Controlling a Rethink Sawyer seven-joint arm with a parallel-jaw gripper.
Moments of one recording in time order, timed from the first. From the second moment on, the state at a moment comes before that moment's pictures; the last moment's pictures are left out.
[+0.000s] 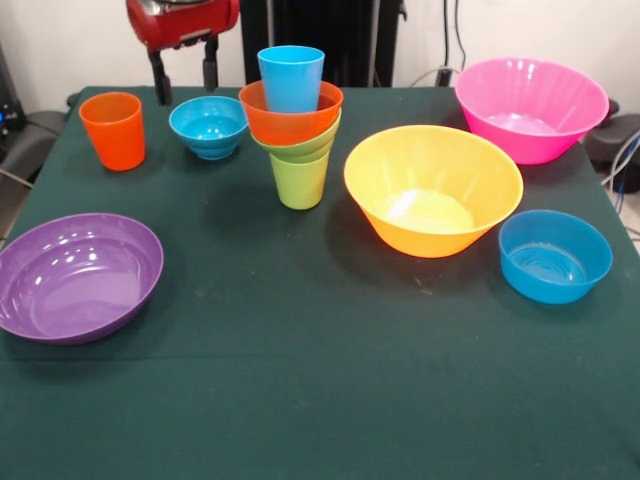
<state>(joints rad) -0.95 -0.79 0.70 1.86 -0.75 0.82 1.28</state>
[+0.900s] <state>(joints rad) -0.91 -0.70 0.67 1.76 -0.82 0.83 1.28</state>
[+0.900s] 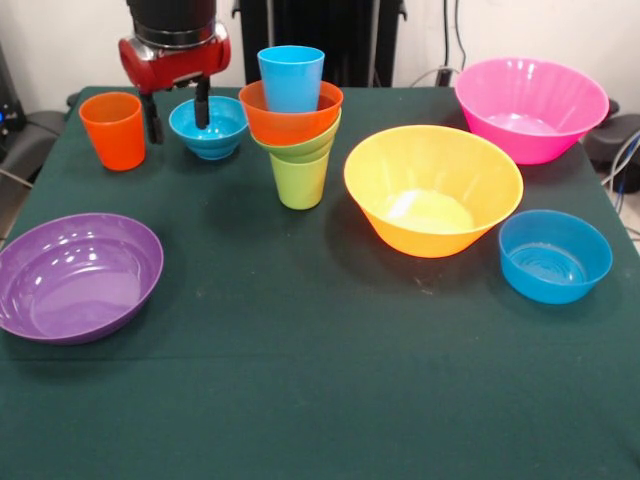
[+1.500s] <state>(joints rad) -0.89 -0.64 0.66 1.71 -0.82 0.99 1.28</state>
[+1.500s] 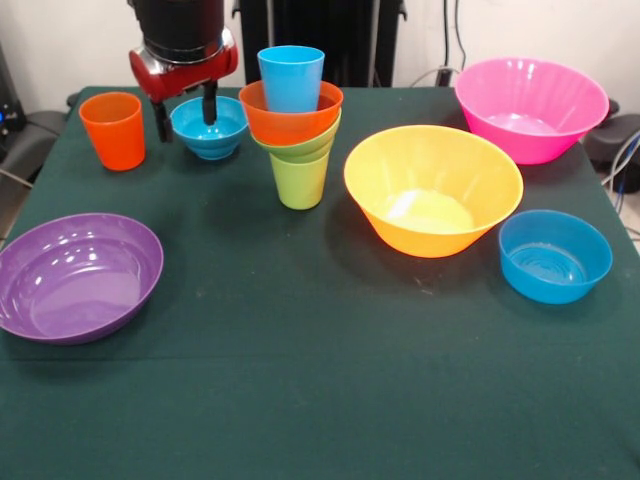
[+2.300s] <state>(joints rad) -0.89 -0.64 0.66 1.68 -0.82 1.10 1.28</state>
